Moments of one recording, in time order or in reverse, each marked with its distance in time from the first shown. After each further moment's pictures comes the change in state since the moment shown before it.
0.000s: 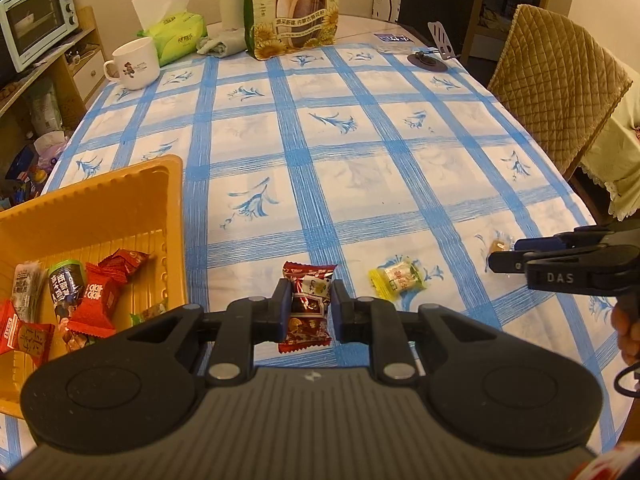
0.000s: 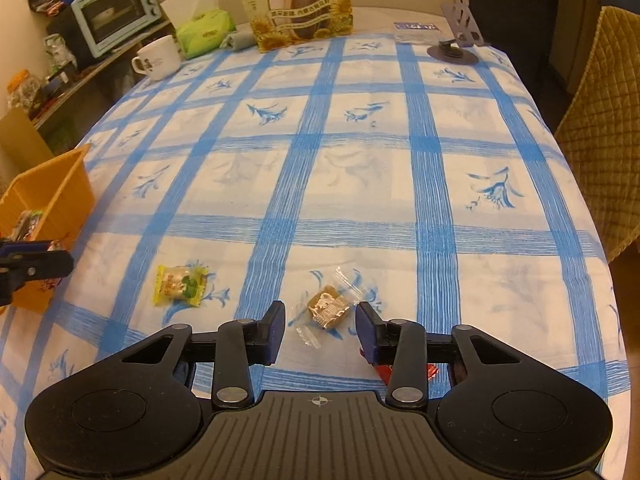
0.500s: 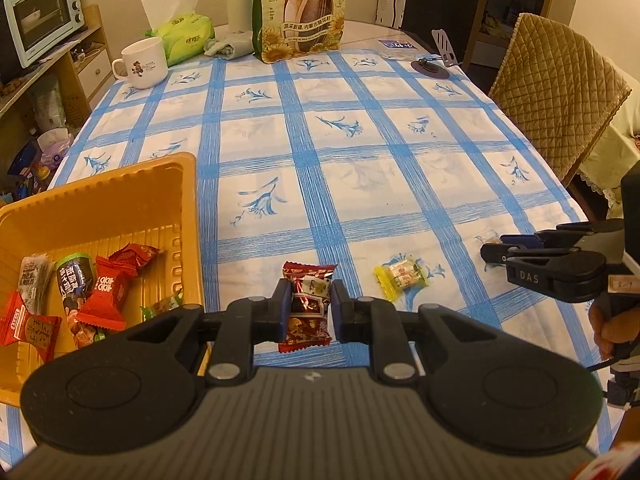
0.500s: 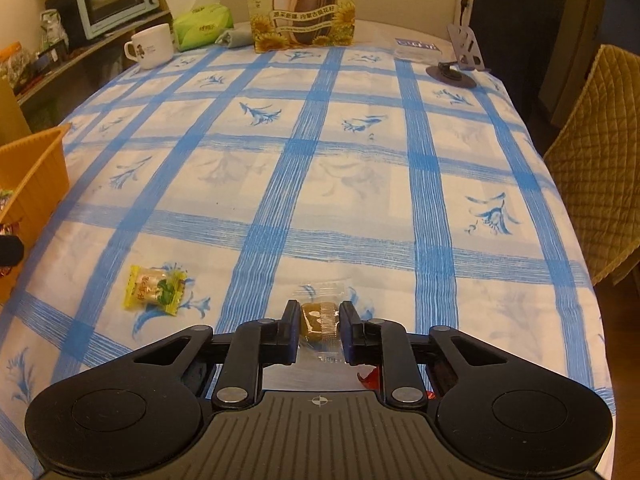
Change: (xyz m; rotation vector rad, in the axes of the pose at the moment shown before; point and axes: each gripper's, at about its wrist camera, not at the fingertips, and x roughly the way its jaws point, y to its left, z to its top) left arm -0.011 0.008 -0.006 -0.018 -0.013 -0.005; right arm 0.015 0.018 -0.002 -0.099 -0.044 -0.113
